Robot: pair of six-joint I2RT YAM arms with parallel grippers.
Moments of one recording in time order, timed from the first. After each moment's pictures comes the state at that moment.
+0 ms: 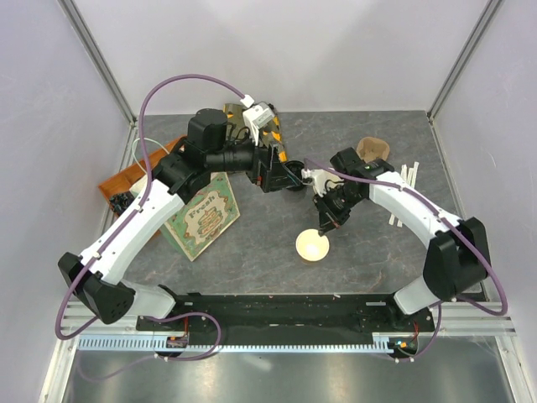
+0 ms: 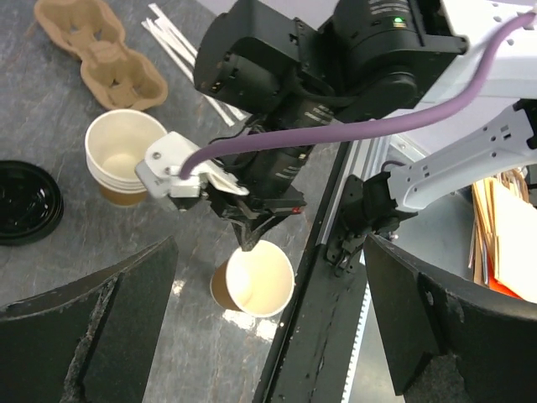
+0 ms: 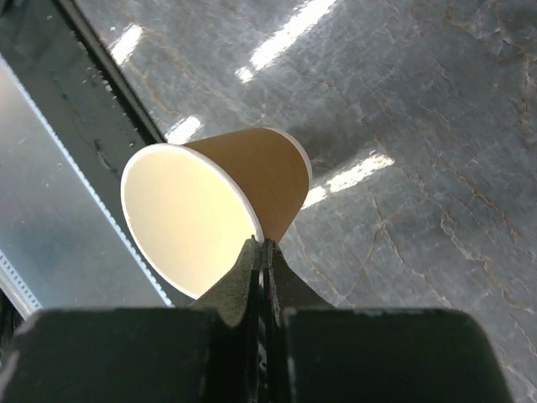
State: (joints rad) left arm -0.62 1.37 1.50 -0.45 0.65 -0.25; right arm 0.44 1.51 1.22 -1.02 -0.59 -0.30
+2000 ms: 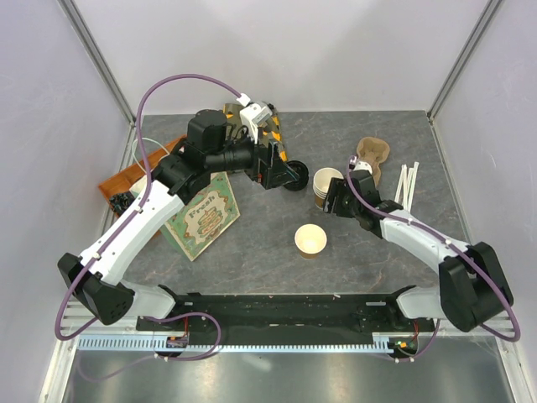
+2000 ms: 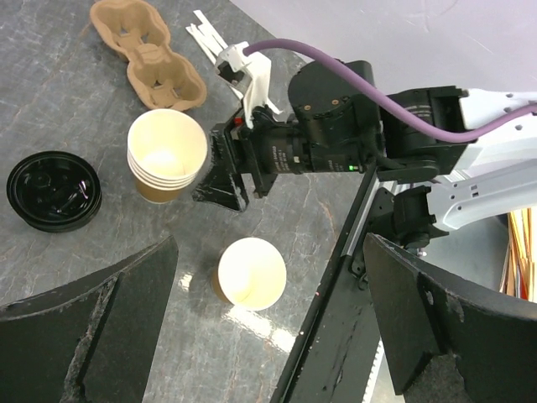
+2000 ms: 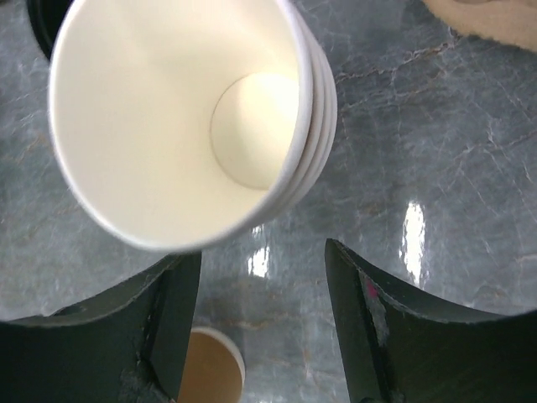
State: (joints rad) left arm -0.62 1.36 1.48 -0.45 0.55 -0.24; right arm 0.43 1.31 0.73 -0.16 0.10 0.53
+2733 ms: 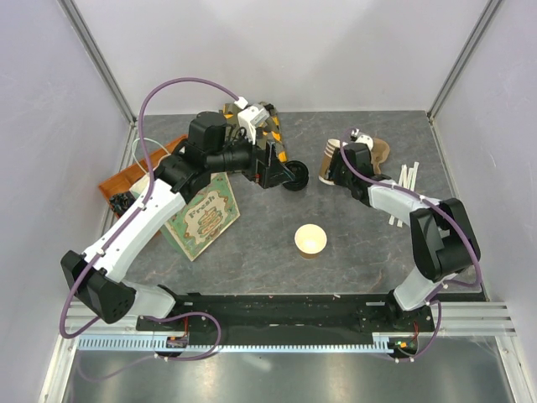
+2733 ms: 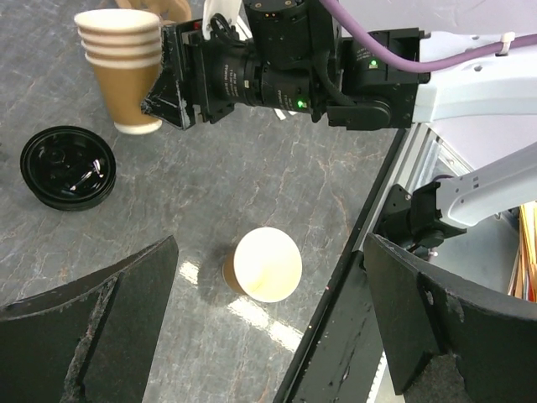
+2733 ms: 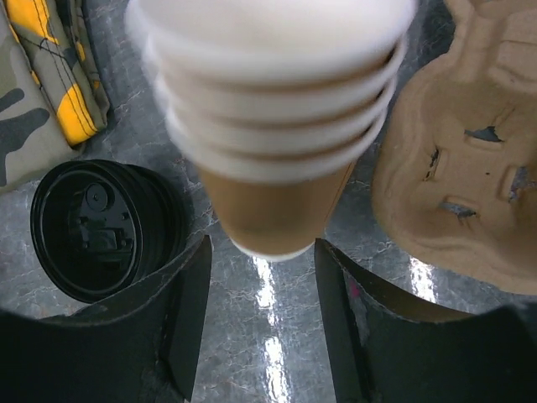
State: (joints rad) left arm -0.58 1.37 1.44 -0.44 0.55 -0.24; right arm 0.32 1.66 0.98 0.06 0.17 0.52
